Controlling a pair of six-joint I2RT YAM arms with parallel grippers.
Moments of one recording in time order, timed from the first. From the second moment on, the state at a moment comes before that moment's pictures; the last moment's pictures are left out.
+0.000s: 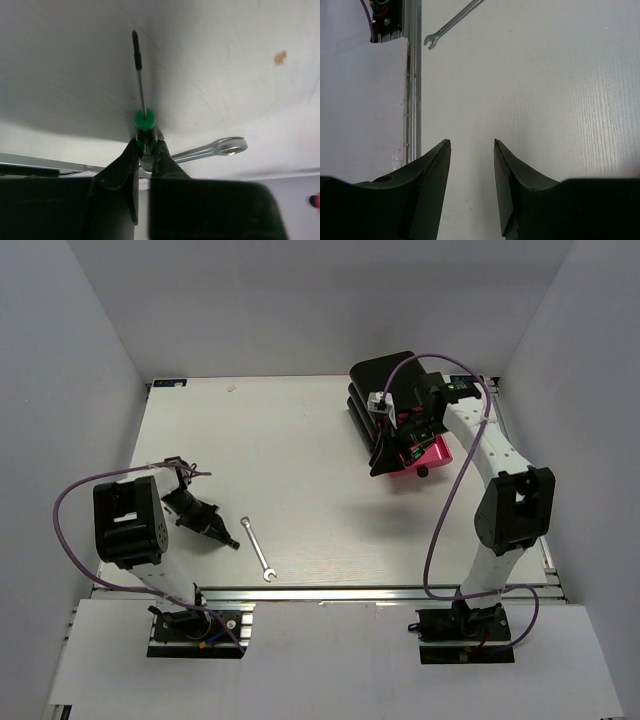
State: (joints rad) left arm 0.19 1.73 0.91 -0.89 0.26 -0.83; right arm 0.28 1.83 1.72 -1.32 -1.07 -1.01
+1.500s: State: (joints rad) left arm -0.84 2.32 2.17 -0.40 0.12 -0.12; right arm -0.22 0.99 1.10 -0.56 -0.73 -0.22
